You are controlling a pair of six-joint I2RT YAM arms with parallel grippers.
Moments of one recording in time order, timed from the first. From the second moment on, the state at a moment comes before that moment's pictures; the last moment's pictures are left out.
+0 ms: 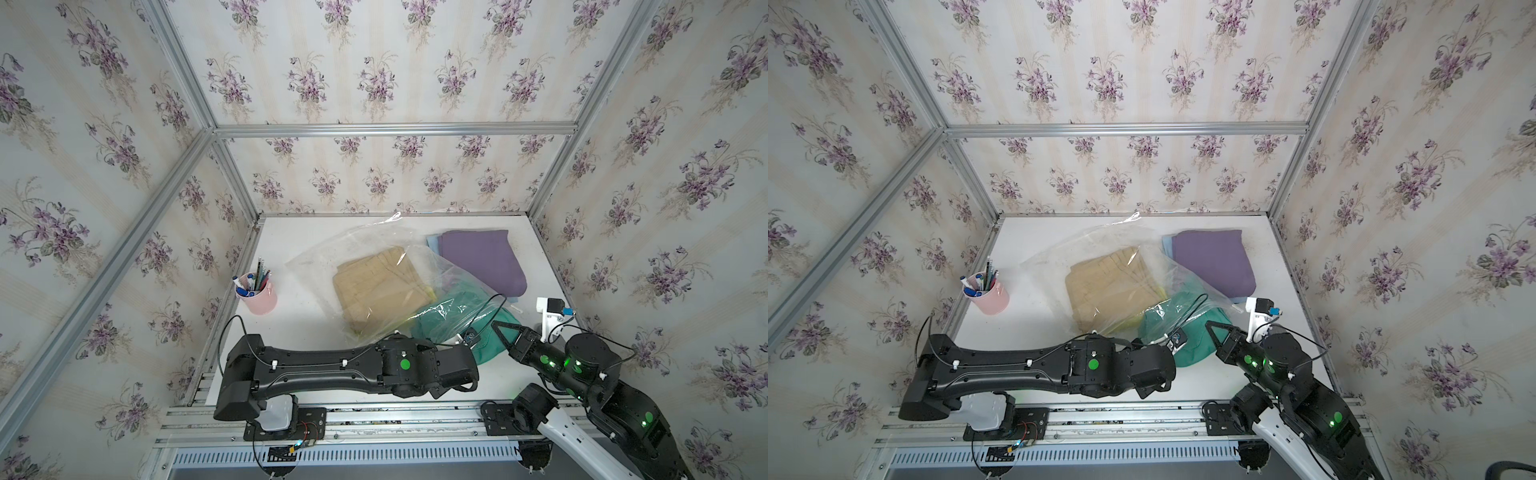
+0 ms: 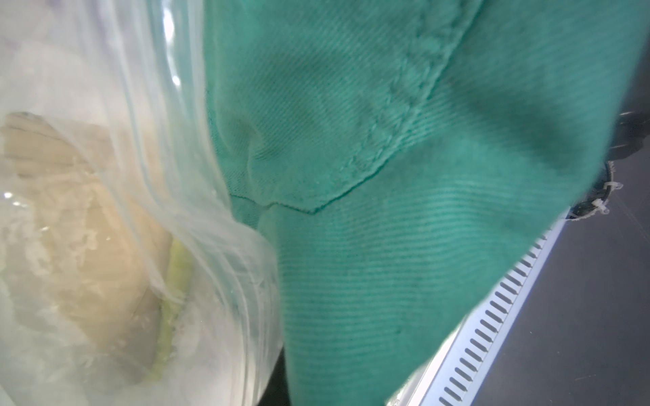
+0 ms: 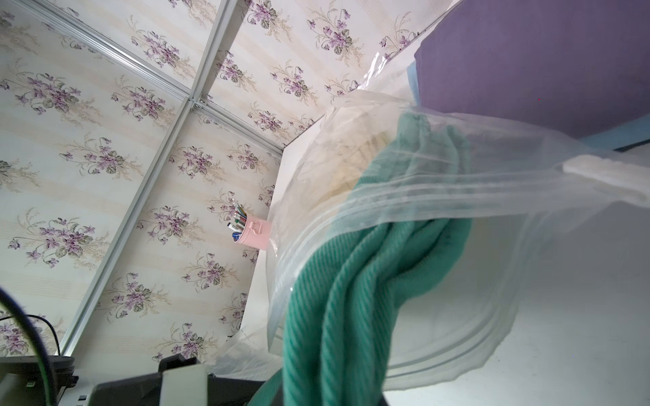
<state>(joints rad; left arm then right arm) -1.45 1.59 1.44 -0.90 -0.38 -0.36 0.64 0.24 0.75 -0.85 -0.01 0.91</state>
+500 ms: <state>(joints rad) -1.45 1.50 1.48 -0.93 -0.35 -0.32 0.64 0.30 0.88 -0.85 -0.06 0.86</state>
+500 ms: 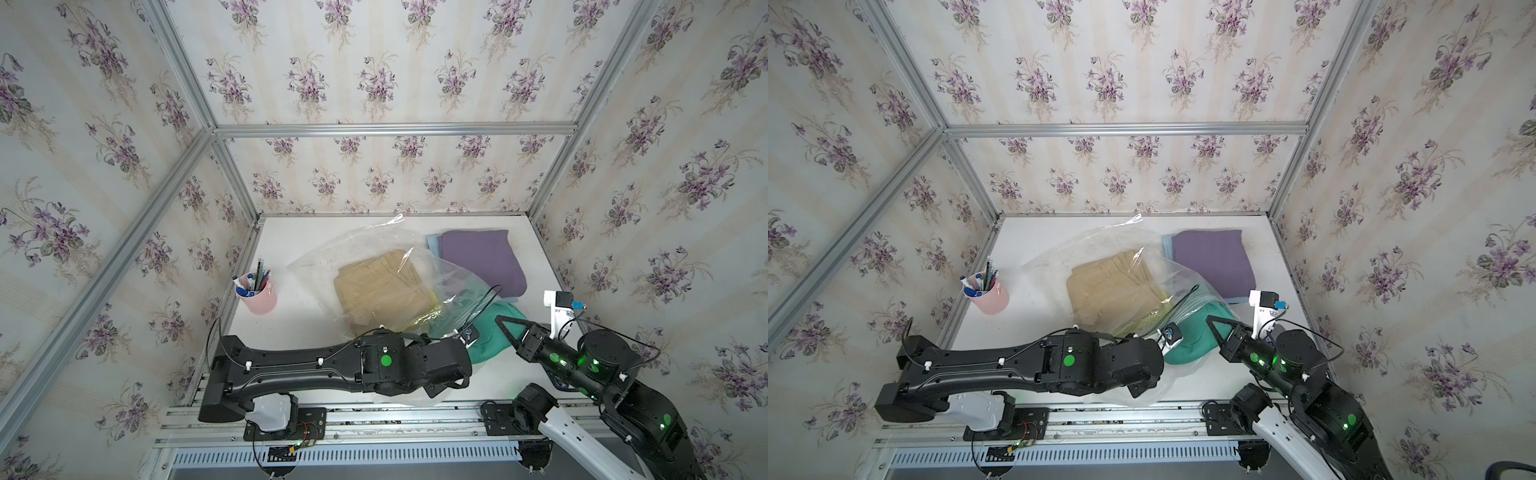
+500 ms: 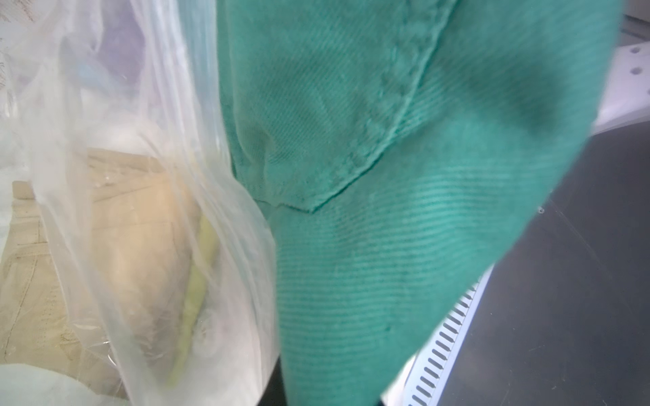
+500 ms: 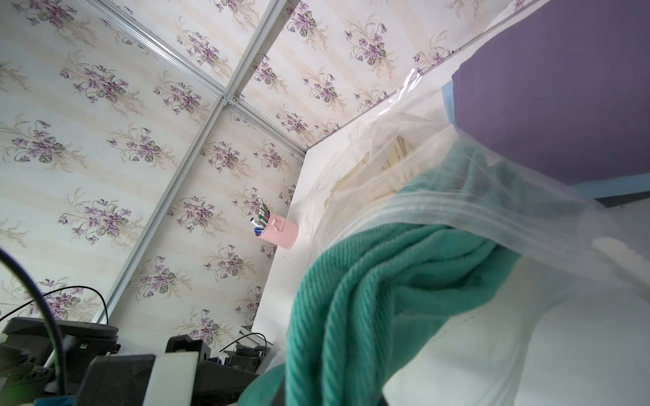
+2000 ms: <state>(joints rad) -1.42 1.35 1.99 -0.91 -0.52 0.14 0.64 0.86 1.36 -0.18 -0.18 0.49</state>
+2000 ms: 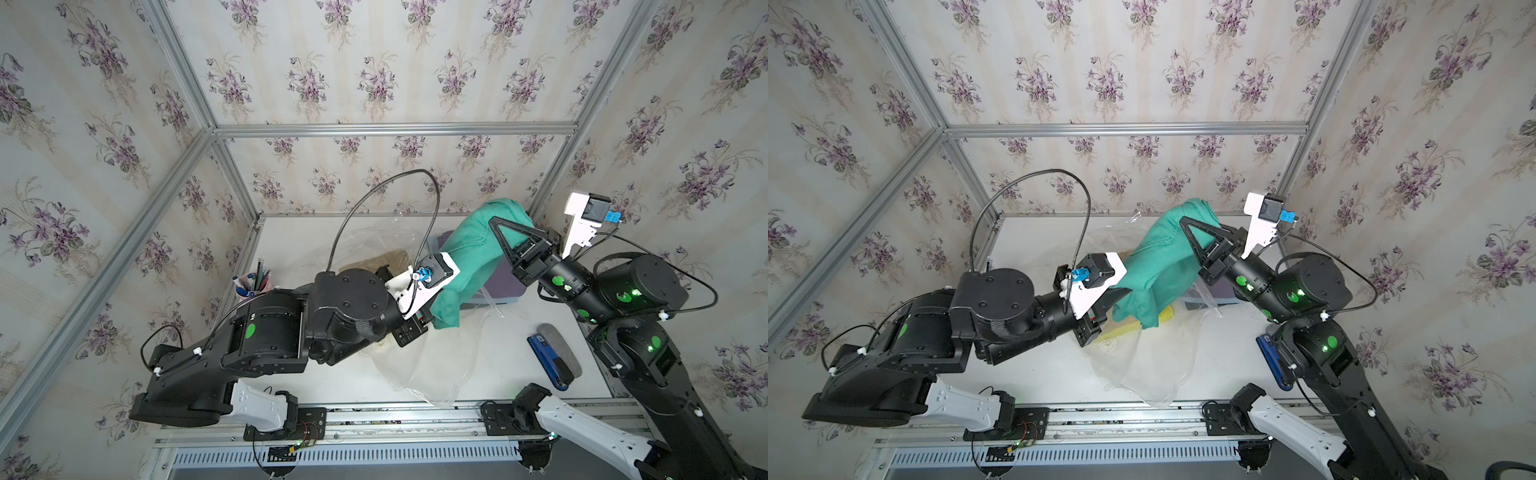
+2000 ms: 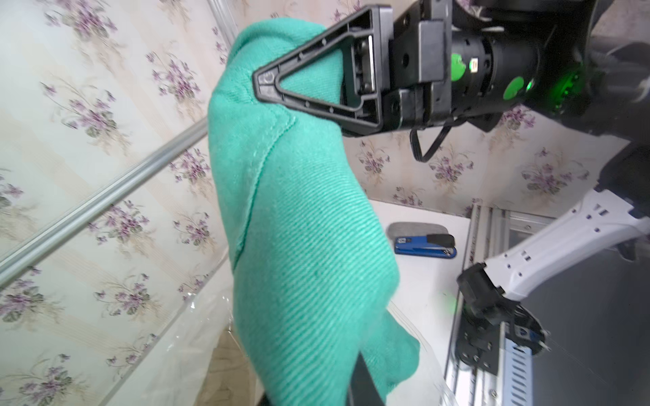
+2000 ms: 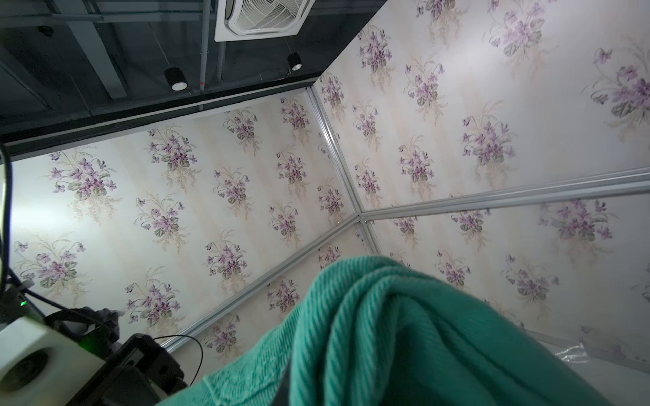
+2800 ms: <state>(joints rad) -0.99 1.70 2.20 -0.80 -0.34 0.20 0.49 1.12 1.40 -0.07 0.11 0.29</state>
